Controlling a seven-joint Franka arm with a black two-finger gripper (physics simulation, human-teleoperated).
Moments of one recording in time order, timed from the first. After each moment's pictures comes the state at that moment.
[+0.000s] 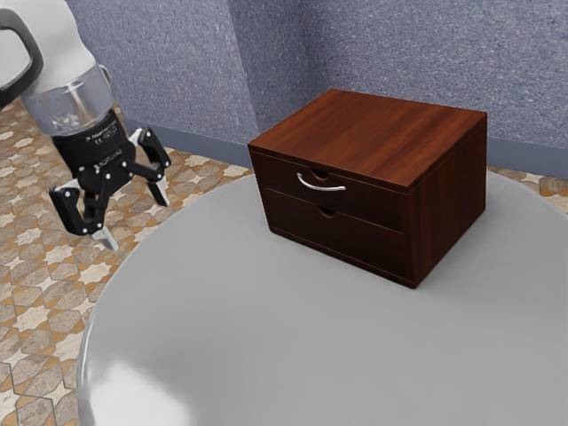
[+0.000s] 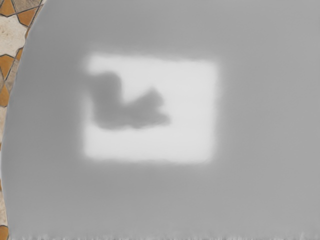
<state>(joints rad) -0.06 -0.29 0.17 -1.69 -0.02 1.47 -1.53</state>
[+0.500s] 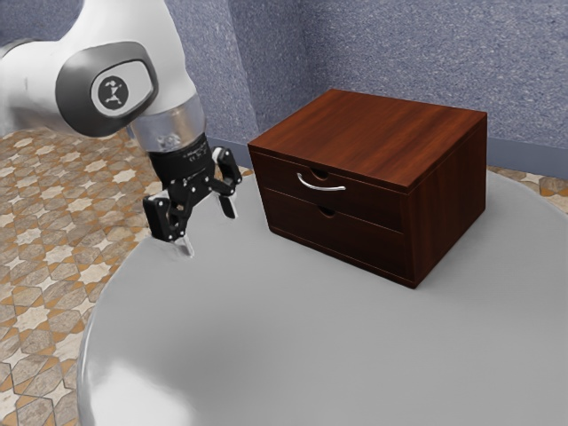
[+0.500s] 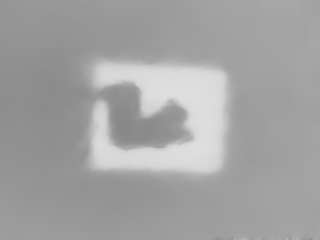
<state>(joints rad) -0.11 -0.05 0.17 -1.61 -0.02 1.57 -1.56</state>
